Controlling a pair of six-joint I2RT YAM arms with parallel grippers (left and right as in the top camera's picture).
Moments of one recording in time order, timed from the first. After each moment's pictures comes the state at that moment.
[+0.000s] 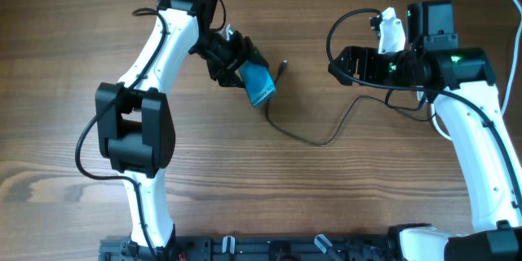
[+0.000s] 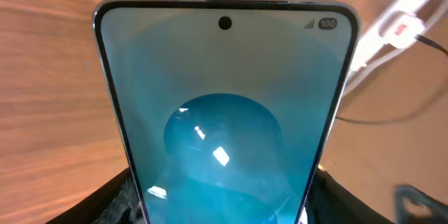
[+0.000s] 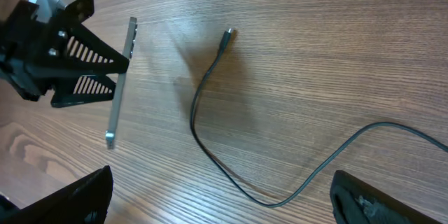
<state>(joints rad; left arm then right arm) -0.22 2.16 1.84 -1.26 0.76 -0.61 0.10 1.47 1.36 -0.96 -0.44 0.18</state>
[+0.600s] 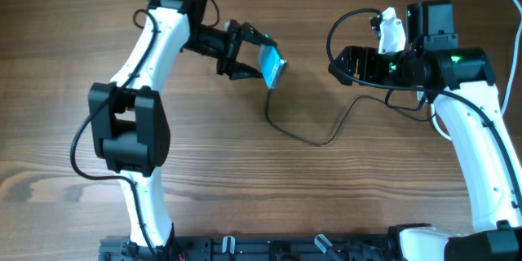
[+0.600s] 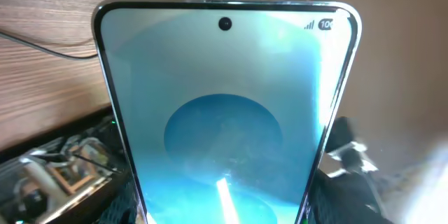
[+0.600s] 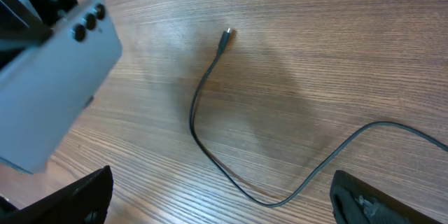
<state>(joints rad) -0.17 2.16 1.84 -1.28 1.24 -0.72 0.10 1.47 1.36 -0.96 -0.44 0.18</state>
